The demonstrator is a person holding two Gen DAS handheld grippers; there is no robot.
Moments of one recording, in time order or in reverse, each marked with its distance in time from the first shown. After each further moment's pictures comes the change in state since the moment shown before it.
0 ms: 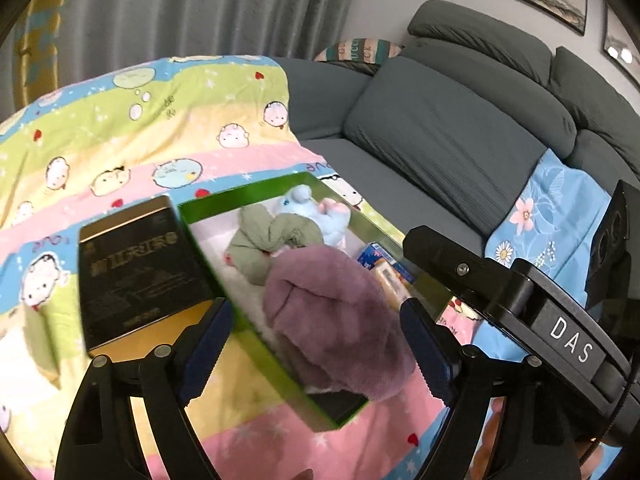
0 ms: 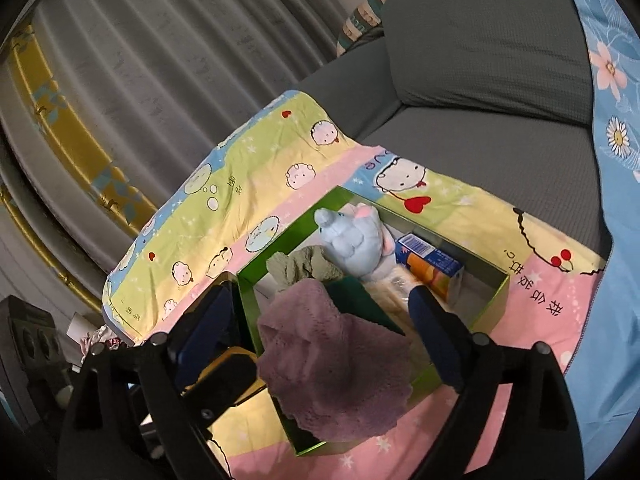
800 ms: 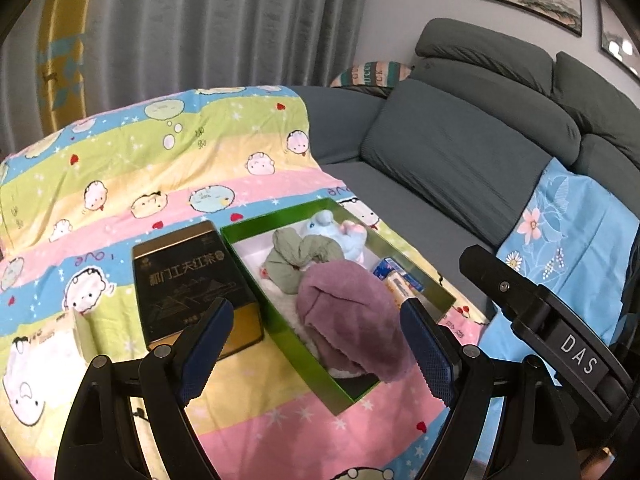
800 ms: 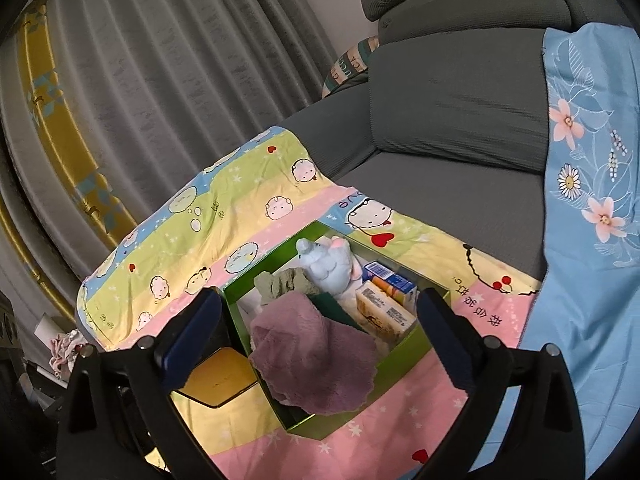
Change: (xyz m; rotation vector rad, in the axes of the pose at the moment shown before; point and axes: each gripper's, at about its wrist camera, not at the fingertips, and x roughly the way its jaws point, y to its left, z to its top) left arm -0.048 -0.001 -0.003 0.022 -0.074 0.082; right arm -0.060 0.018 -0.012 -0.060 -0.134 -0.151
